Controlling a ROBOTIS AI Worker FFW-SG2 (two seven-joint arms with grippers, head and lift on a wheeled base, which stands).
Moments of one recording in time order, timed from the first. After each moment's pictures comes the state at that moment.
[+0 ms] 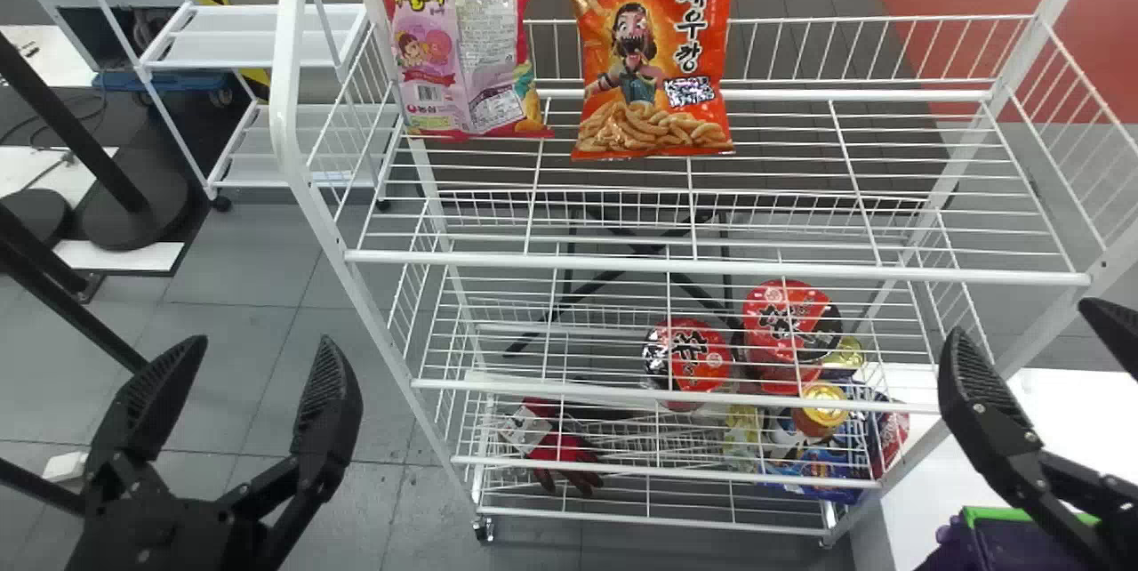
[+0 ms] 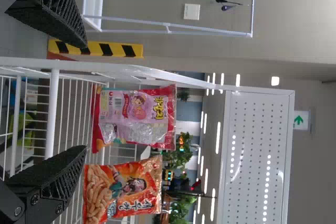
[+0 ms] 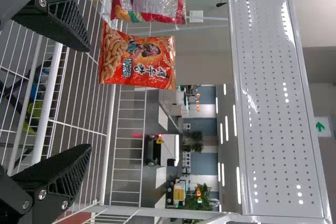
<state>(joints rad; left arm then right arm) 1.03 0.00 0.10 -2.35 0.14 -0.26 -0.11 0.98 -0.29 -0.10 -2.40 -0.25 -0.15 0.13</state>
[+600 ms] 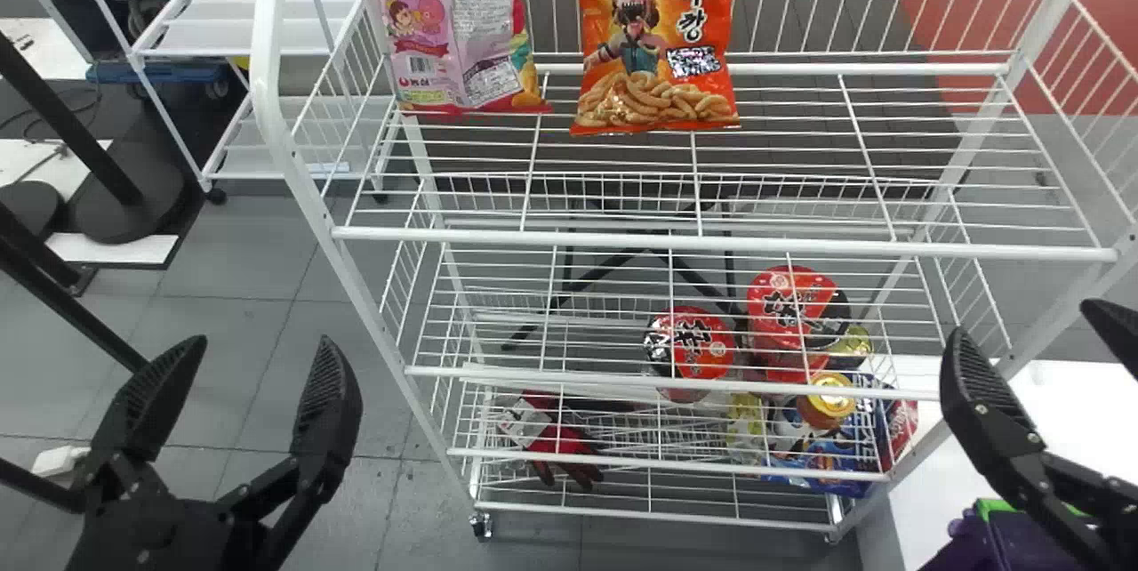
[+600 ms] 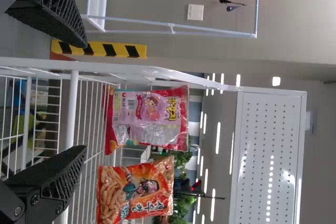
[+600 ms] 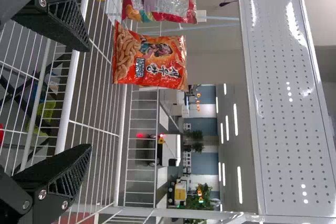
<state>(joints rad) 1.03 0.00 0.10 -2.35 0.14 -0.27 -0.11 0.99 -0.29 -0.10 -2.41 -0.25 -0.15 0.13</state>
